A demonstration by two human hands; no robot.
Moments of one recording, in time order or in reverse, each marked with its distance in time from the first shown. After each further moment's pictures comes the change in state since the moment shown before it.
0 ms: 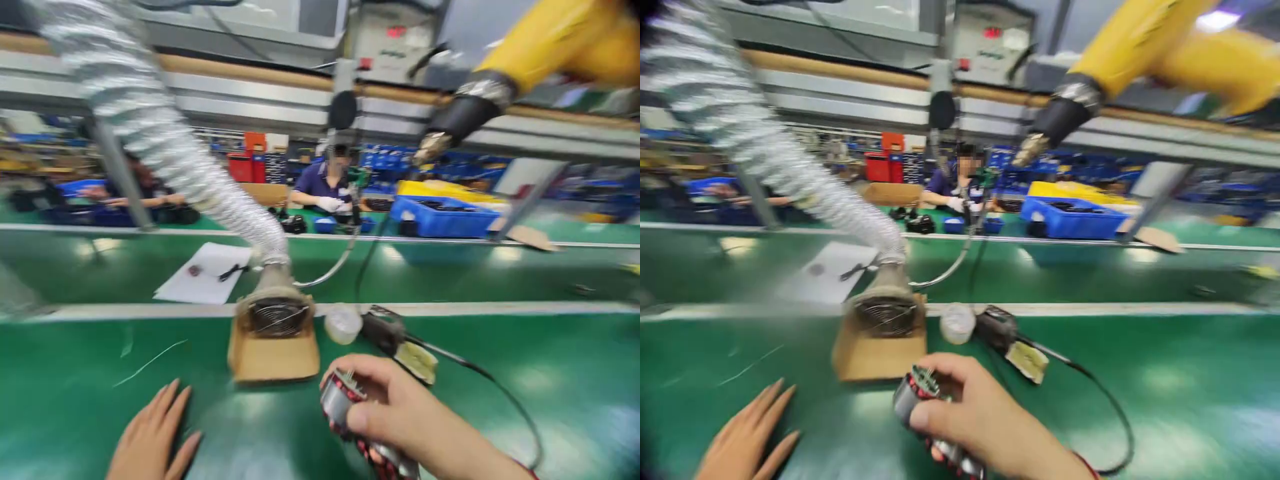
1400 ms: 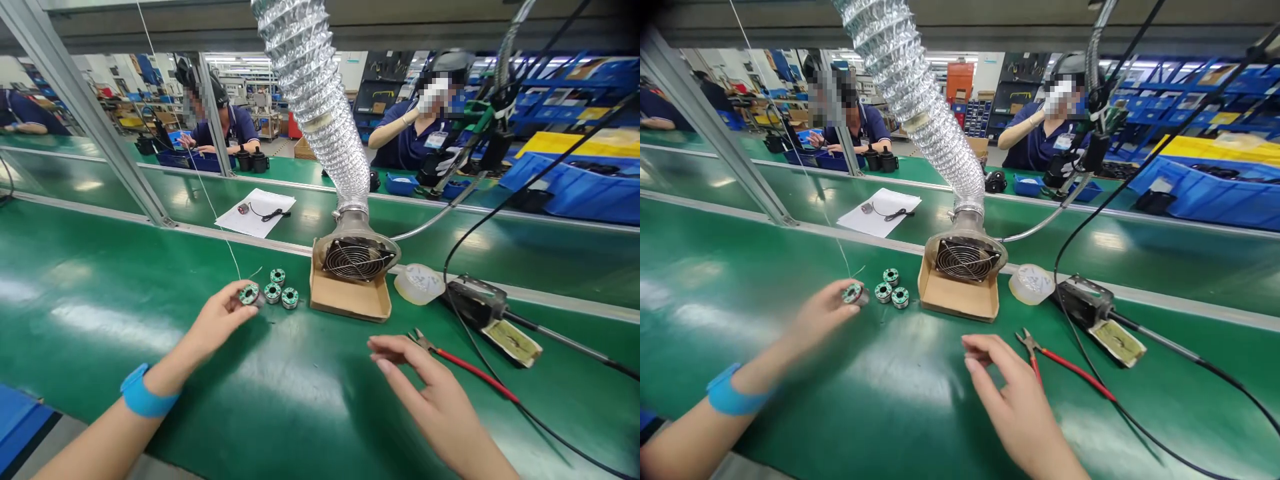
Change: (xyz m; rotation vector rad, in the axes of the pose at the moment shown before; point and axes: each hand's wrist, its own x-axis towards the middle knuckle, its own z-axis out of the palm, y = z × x) left_hand 0.012 -0.006 -0.094 -0.761 -0.235 -0.364; right_hand 0.019 0.084 0.069 -0.531 0.324 -0.412
